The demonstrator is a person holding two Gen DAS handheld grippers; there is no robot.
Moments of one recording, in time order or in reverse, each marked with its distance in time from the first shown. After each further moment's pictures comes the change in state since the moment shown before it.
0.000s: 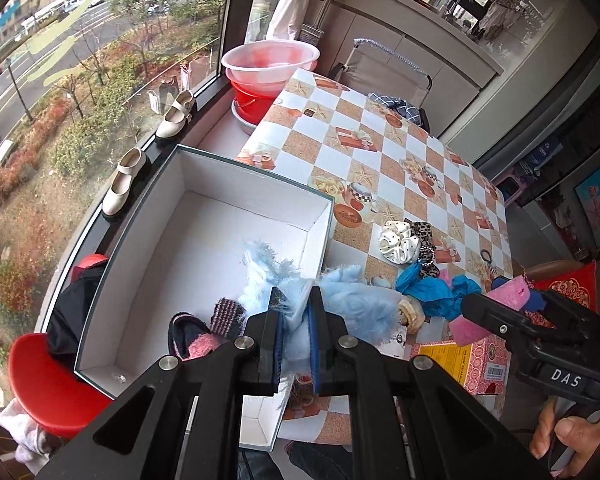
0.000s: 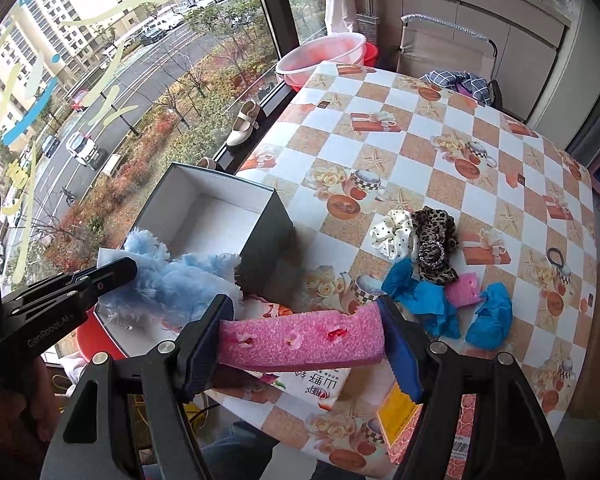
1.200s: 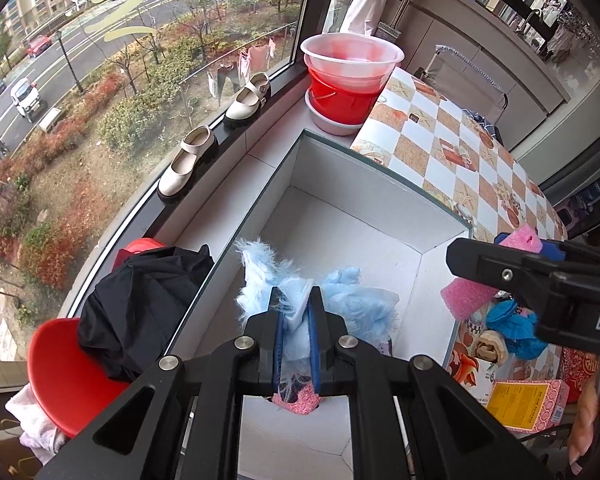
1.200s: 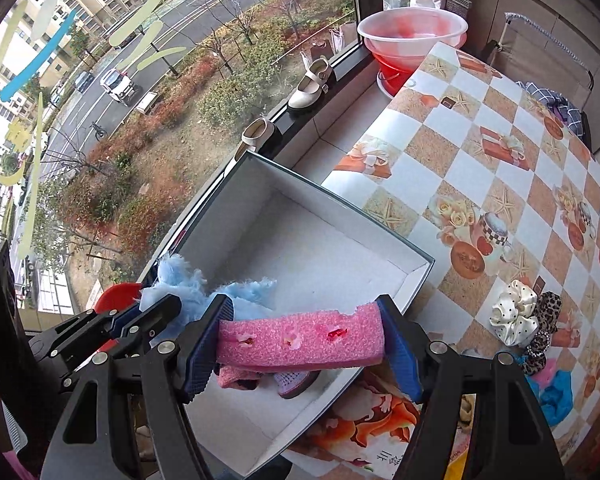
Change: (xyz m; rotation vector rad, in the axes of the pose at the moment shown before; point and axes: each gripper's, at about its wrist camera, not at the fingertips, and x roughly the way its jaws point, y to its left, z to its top) left arm 0.053 0.095 0.012 -0.126 0.026 0.163; right arm 0.115 0.116 0.083 -0.163 0.179 0.095
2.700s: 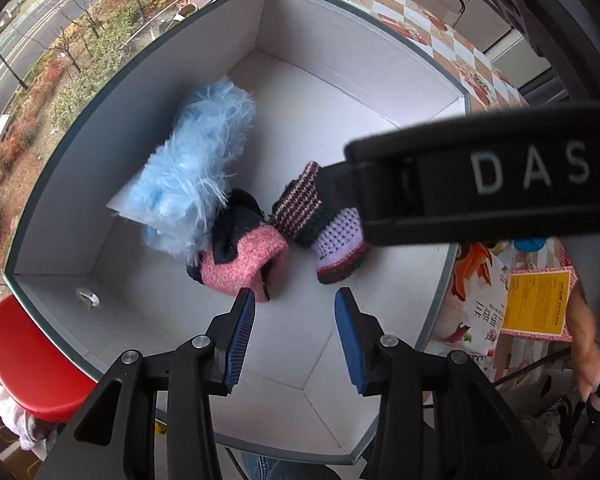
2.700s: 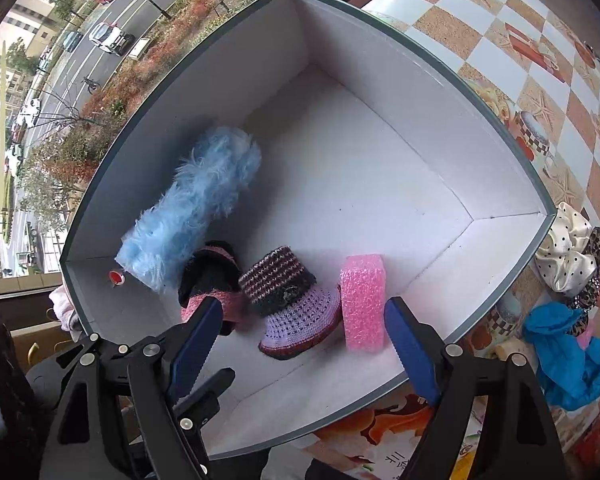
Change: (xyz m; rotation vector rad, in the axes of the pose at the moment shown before) left arm 0.055 -0.061 -0.084 0.177 0.260 -0.110; right arm 0.072 -0.041 -0.047 0.003 0.245 0.017
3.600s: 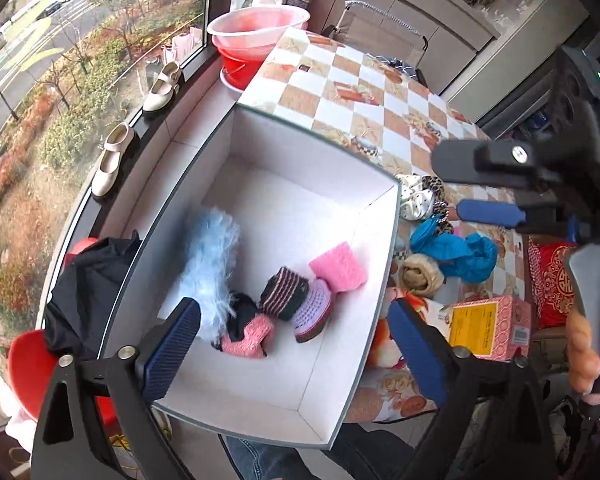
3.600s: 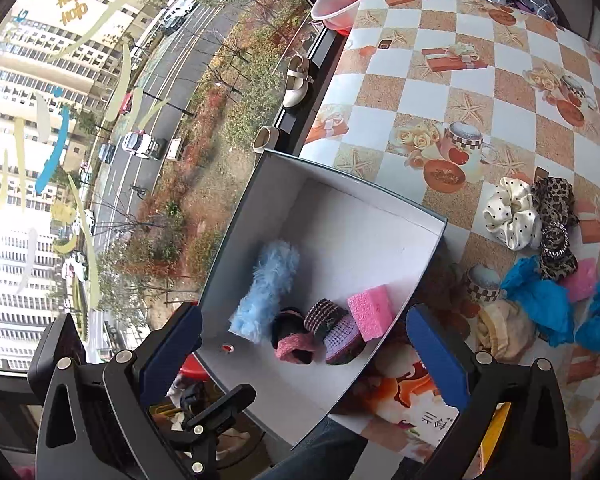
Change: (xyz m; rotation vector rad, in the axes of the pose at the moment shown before) left arm -0.093 -0.026 0.032 0.055 -0.165 -0.064; right arm -0.131 -0.073 -0.047 0.300 -0.264 0.316
